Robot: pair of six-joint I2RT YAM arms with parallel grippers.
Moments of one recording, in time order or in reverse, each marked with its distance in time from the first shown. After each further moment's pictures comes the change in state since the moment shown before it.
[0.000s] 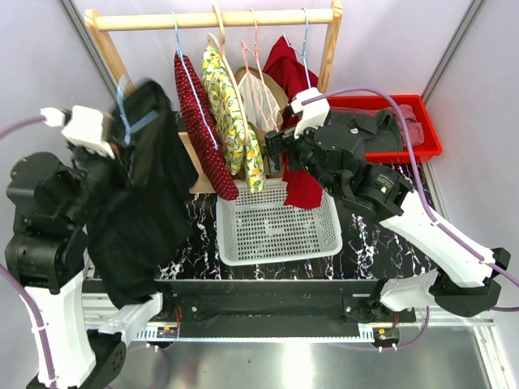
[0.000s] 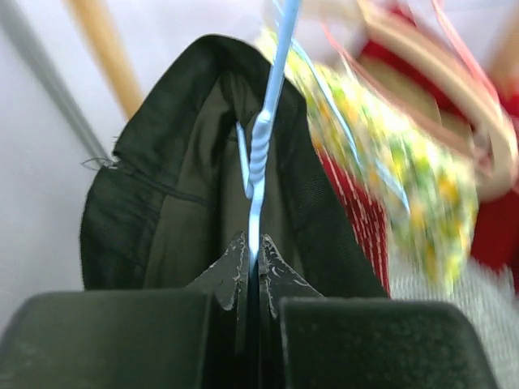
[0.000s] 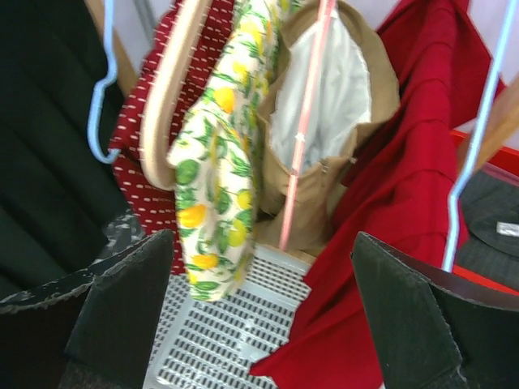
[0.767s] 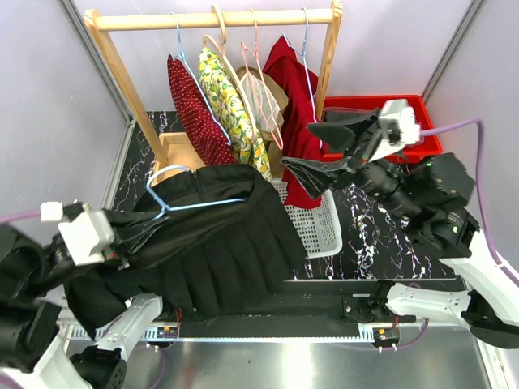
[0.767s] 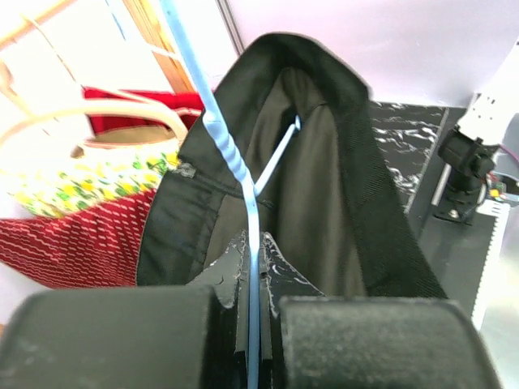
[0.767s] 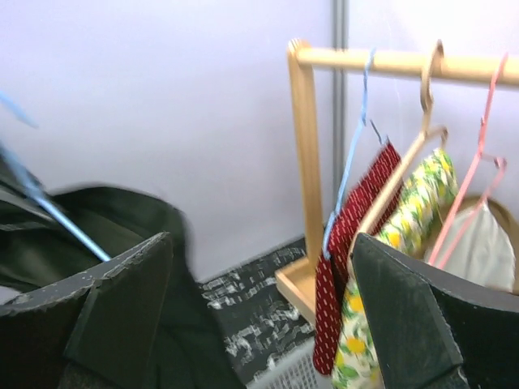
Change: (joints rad) left arm -0.001 -0.154 0.149 -0.266 0.803 0.246; right arm 0.001 -0.330 -0.191 0.378 -0.483 0.013
